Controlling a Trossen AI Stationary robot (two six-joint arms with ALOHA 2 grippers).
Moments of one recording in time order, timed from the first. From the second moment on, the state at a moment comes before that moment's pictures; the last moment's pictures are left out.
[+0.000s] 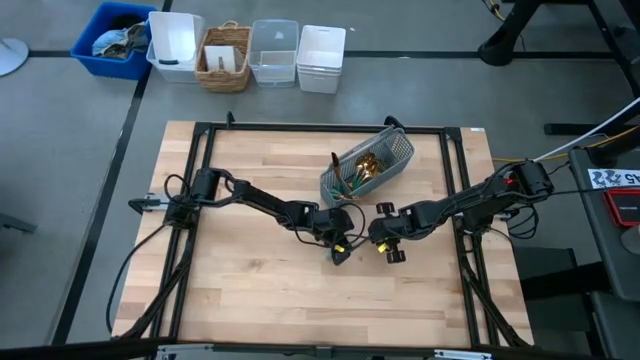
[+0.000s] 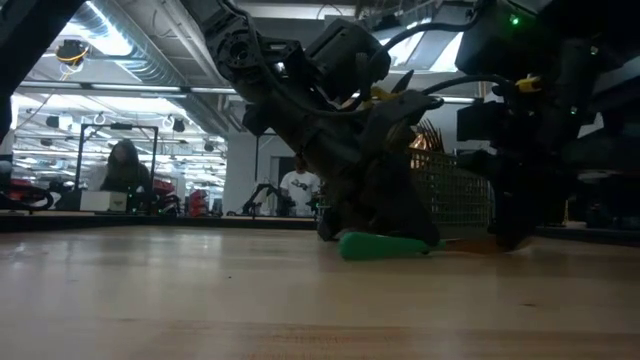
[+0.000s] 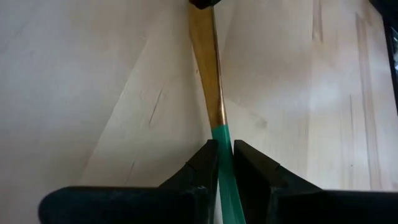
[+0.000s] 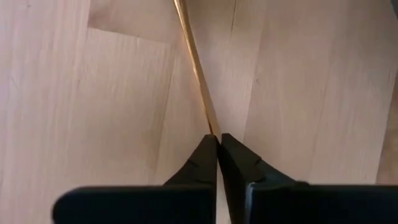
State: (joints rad) left arm -0.09 2.16 1.28 0.14 0.16 -0.60; right arm 0.21 1.53 0.71 -0.40 0.10 0.00
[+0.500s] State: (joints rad) left arm -0.06 2.16 1.28 0.14 0.18 -0.55; right arm 0.21 1.53 0.71 -0.42 0.05 -0.01
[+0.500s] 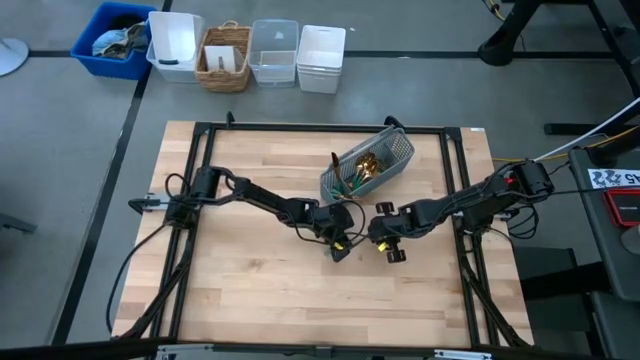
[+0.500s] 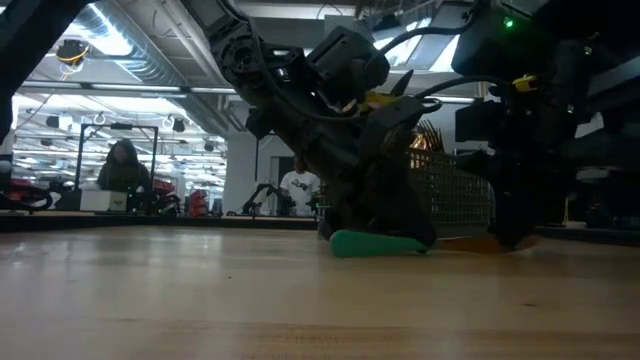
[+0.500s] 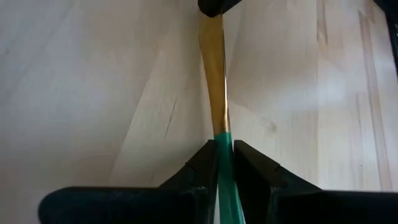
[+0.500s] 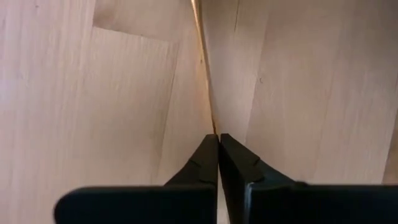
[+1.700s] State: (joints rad) left arm -0.12 1.92 1.28 -0.08 0.20 -0.26; right arm 0.21 1.54 1.08 -1.06 0.07 0.00
